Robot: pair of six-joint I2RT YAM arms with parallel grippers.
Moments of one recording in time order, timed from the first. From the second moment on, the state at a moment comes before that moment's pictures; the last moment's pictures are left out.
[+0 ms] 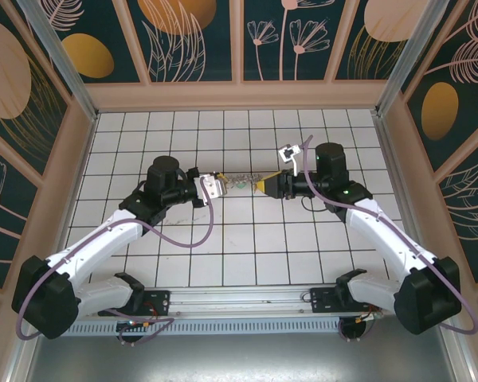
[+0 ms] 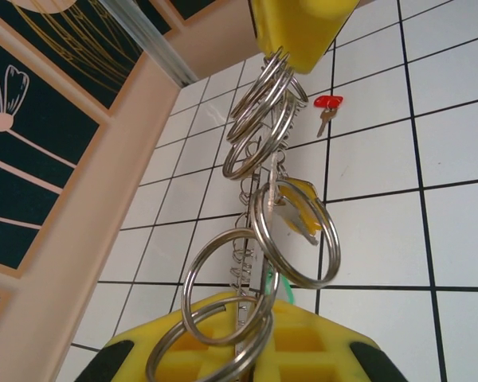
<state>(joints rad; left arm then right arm) -0.57 1.17 0.78 0.00 0.49 0.79 0.42 1.15 0.85 -0.16 -0.90 0.36</state>
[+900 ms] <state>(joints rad) -0.57 1.18 0.79 0.00 0.51 0.73 0.43 1.17 0.85 -0.10 -0.92 0.40</state>
